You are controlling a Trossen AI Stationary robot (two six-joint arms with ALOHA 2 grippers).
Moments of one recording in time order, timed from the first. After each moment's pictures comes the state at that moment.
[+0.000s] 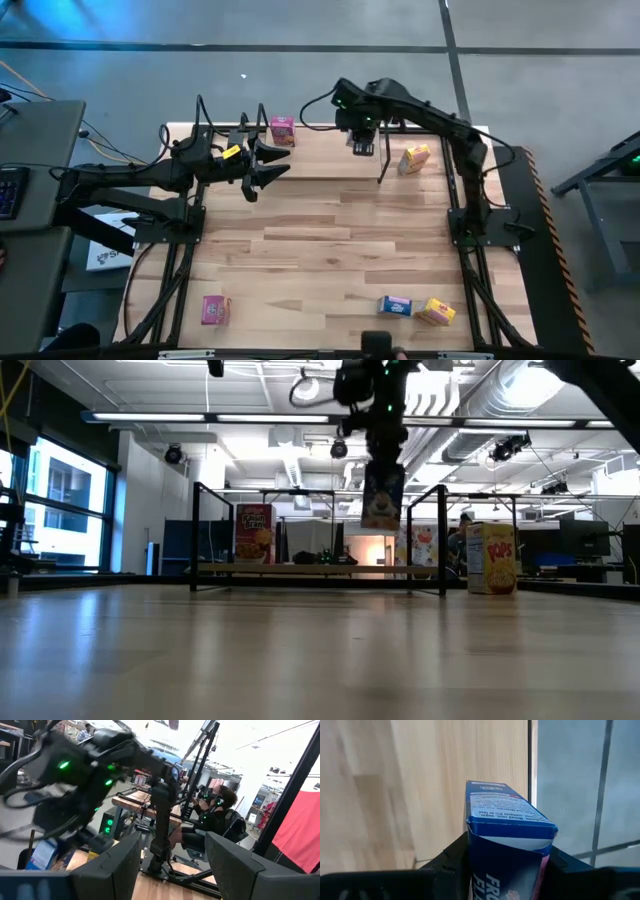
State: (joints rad) left arm 0.11 0.95 0.81 0.28 -0.01 -0.31; right arm -0.49 2.02 2.13 -1.42 0.20 -0.47
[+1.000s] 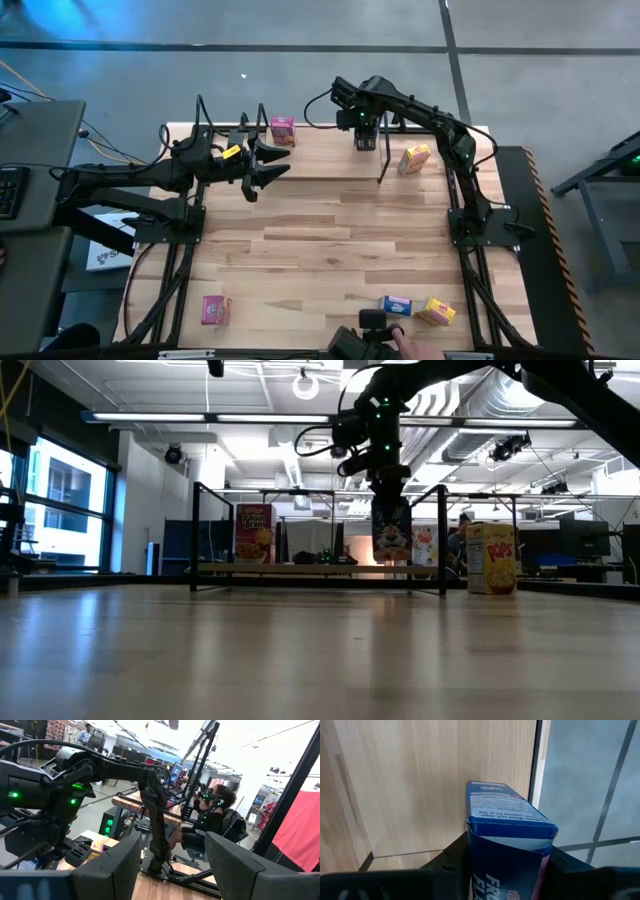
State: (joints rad) left arm 0.11 0.95 0.81 0.28 -0.01 -0.31; right arm -0.59 2.14 2.11 -1.39 0.20 -0.62
